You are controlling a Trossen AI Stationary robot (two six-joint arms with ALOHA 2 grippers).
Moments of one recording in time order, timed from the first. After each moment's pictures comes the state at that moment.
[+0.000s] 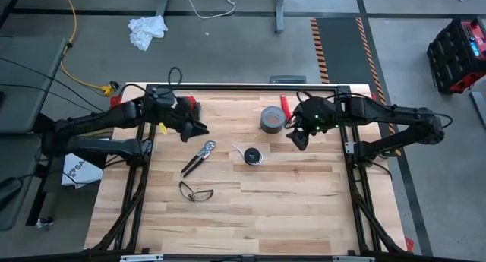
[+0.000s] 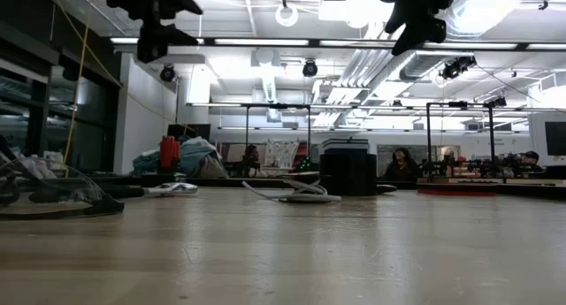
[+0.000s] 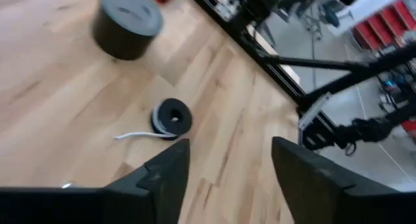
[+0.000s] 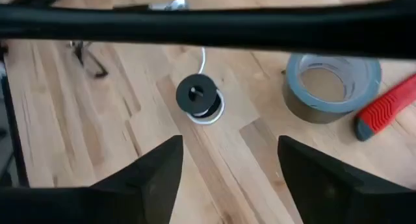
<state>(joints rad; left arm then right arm) 0.30 0.93 0.83 -0.42 0.31 -0.58 -0.10 1.19 1.20 -0.92 0.03 0.44</state>
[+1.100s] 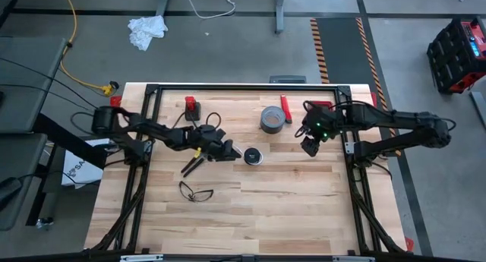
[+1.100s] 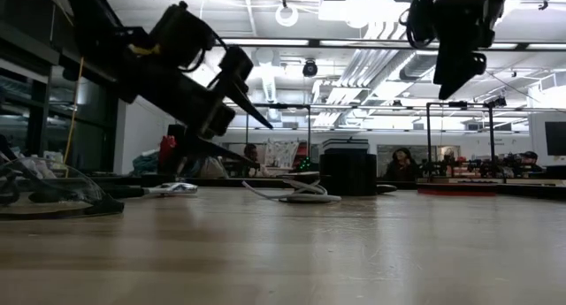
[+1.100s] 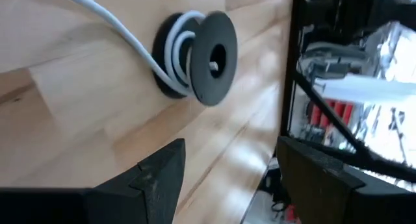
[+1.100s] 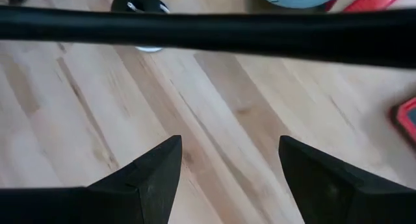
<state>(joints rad) 0.10 1.65 0.56 0.57 0.24 -1.45 -0.15 1.07 0.95 -0.99 0.01 0.47</state>
